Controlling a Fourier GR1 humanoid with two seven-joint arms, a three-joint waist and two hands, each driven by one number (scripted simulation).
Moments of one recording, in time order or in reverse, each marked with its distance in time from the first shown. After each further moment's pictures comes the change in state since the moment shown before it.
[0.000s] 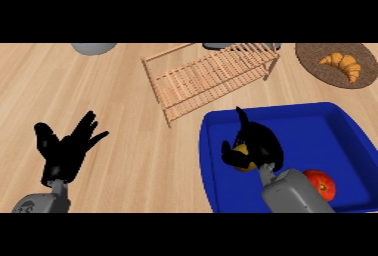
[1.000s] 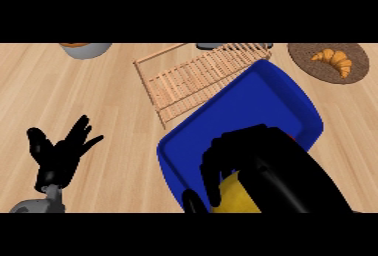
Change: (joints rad) left arm 0.036 0.002 0.026 -0.016 -0.007 0.005 0.002; right arm -0.211 0.056 -0.024 -0.742 -0.197 0.351 0.035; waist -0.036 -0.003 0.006
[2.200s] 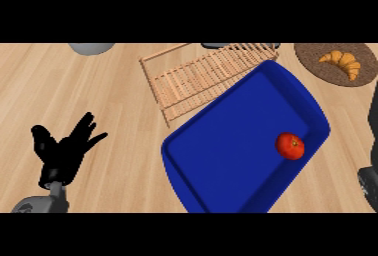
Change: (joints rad) left arm -0.020 -0.017 0.002 0.001 -0.016 -0.029 -0.001; right arm -0.769 -0.159 -0.545 0.696 -0.195 0.067 -0.004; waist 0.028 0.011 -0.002
